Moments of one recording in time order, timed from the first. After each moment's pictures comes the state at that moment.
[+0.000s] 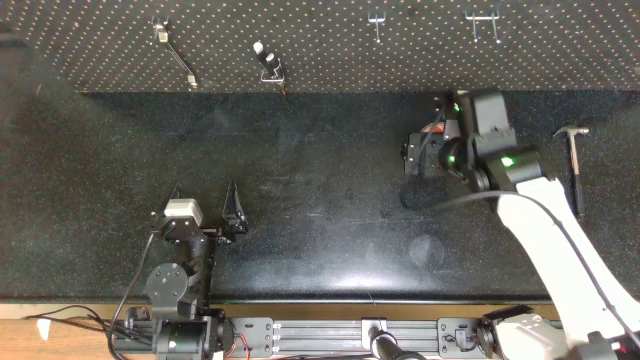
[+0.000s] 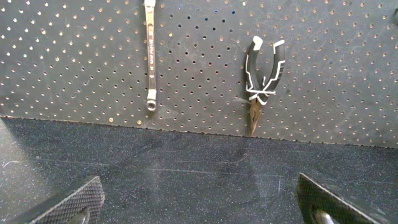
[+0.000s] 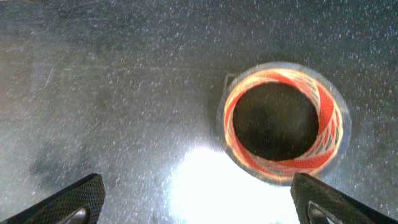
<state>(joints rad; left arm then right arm) 0.02 0.01 0.01 -0.07 0.02 -0.11 0.24 1.39 1.02 -0.69 -0.19 0.27</state>
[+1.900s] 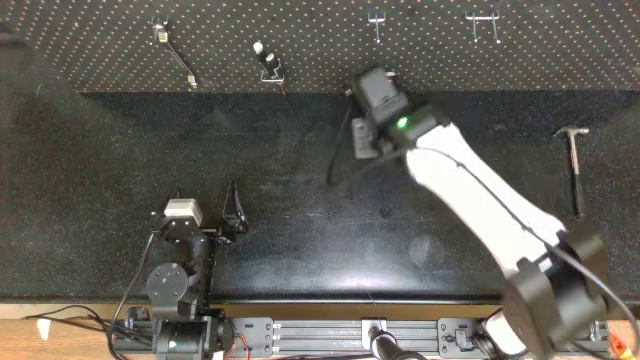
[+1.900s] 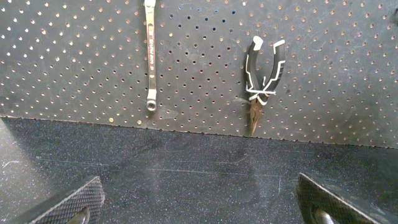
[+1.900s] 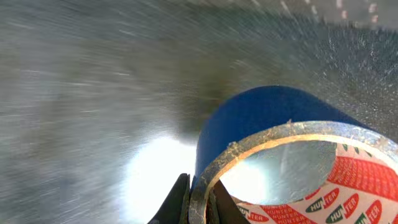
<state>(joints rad) 0.02 0.01 0.01 -0.07 0.02 -0.11 0.54 1.73 1.35 -0.78 0.10 0.43</state>
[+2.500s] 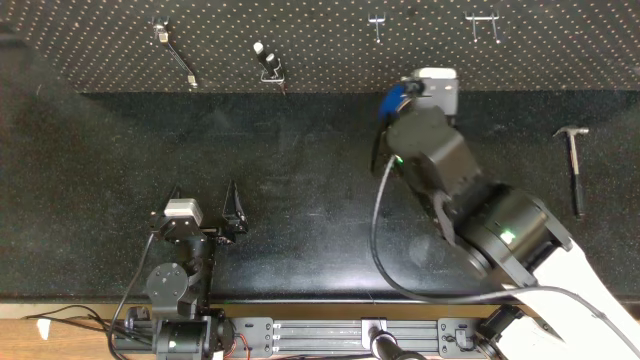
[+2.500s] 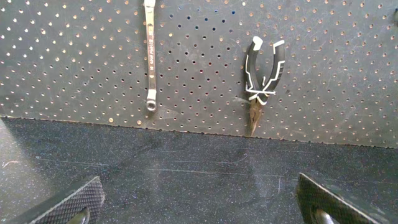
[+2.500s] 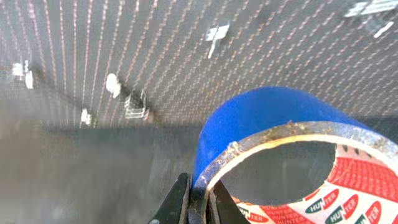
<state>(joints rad) 0.02 0.01 0.01 -0.07 0.02 -0.11 0.71 1.19 1.34 -0.74 0.35 0.60</state>
